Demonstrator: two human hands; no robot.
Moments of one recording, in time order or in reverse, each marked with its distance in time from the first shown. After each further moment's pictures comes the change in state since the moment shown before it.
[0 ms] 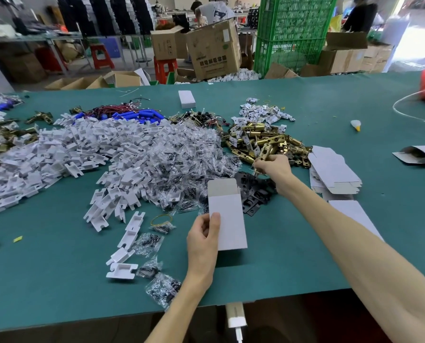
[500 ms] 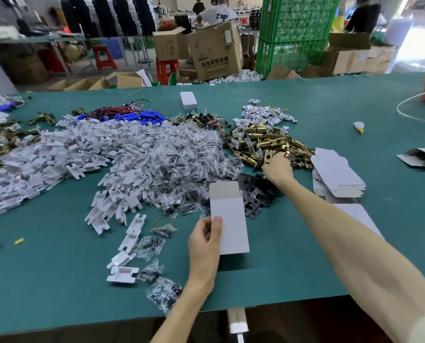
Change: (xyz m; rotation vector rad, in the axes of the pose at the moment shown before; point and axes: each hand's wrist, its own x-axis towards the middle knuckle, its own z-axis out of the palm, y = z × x) left_hand 0.001 0.001 0.001 0.029 0.011 0.001; right_hand 0.018 -0.004 0.007 -0.587 0.113 -0.018
